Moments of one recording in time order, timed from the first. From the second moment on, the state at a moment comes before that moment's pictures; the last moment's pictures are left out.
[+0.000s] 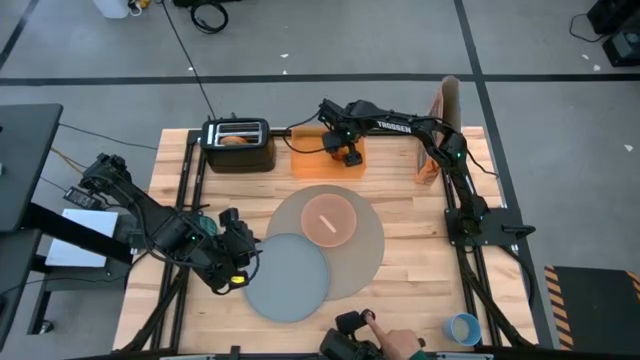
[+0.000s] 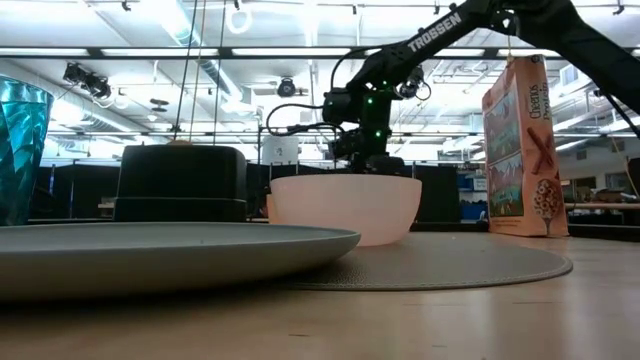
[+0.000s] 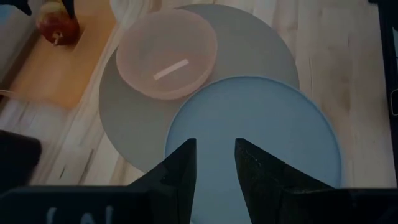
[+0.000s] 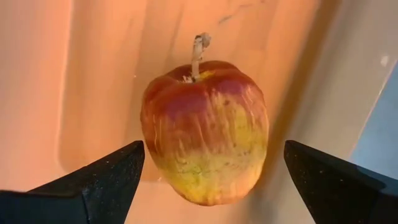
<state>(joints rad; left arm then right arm) -0.66 1.29 1.25 -1.00 -0.61 -0.70 -0.56 2.16 1.83 -0.98 0.12 -0.84</state>
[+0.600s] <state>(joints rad) -0.66 1.29 1.25 -0.99 -0.61 -0.70 -0.57 2.28 1.83 -0.99 0.06 -0.80</state>
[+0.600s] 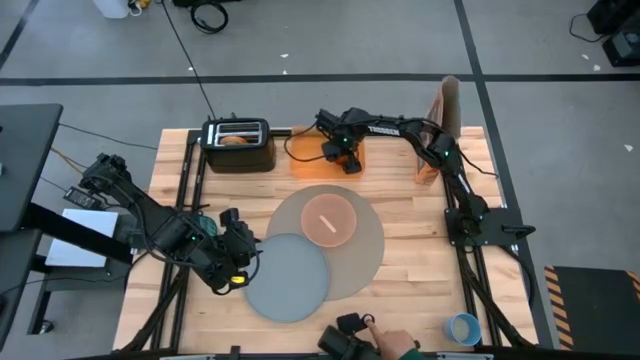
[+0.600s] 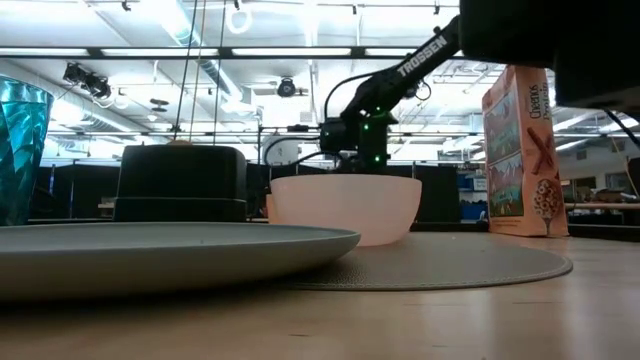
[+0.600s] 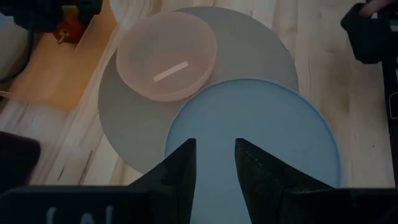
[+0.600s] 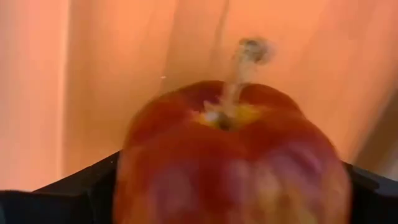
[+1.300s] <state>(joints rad) -0.70 1.29 1.22 -0.89 -0.80 -0.56 -0.52 1.79 1.70 -0.90 -0.31 -0.46</state>
